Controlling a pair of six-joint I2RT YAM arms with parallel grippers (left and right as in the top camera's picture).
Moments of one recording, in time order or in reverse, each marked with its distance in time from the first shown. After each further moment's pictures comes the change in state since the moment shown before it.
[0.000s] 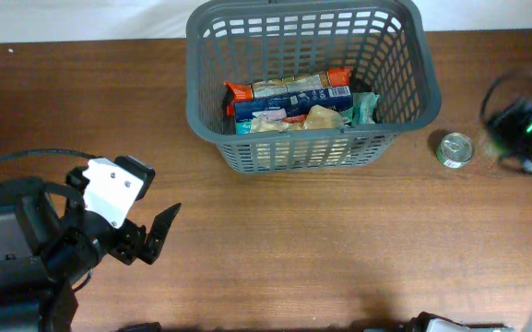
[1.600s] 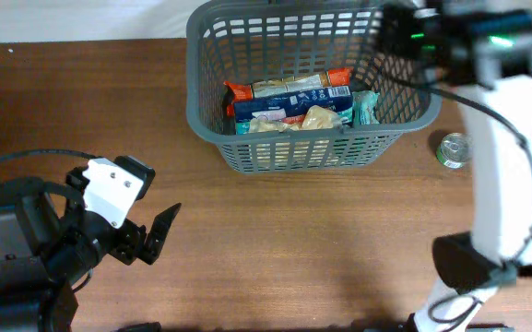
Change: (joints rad) left arm 0.000 0.000 0.000 0.000 0.000 0.000; right arm 0.502 0.520 0.941 -0.366 0.288 -0.157
